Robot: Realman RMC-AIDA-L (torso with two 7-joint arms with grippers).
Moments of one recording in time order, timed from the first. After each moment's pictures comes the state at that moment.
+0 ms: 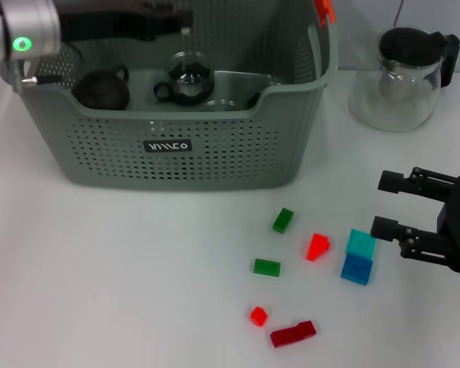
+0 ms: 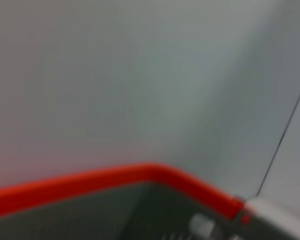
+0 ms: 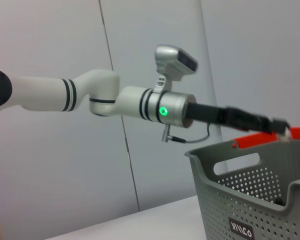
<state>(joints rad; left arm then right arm) -0.78 -1.99 0.72 0.73 1.97 1.23 -1.84 0.44 2.06 -0.50 -0.61 -1.97 -1.89 1.16</state>
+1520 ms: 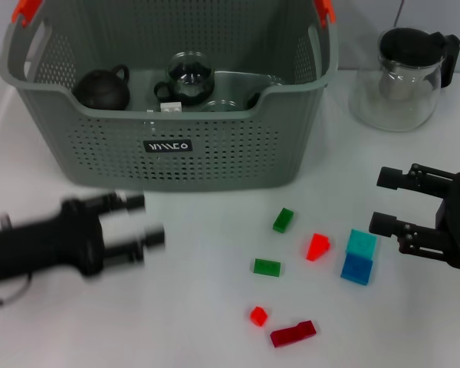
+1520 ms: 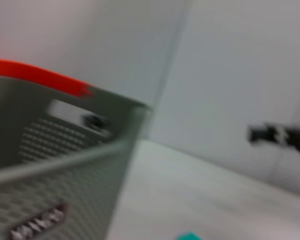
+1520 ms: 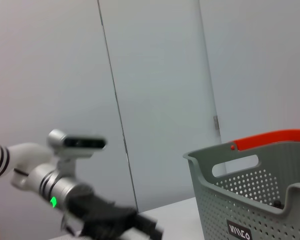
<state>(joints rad) -0.33 -2.15 0.50 0.80 2.04 1.78 -1.31 0.44 2.06 -0.49 -0.61 -1.96 -1.89 1.16</state>
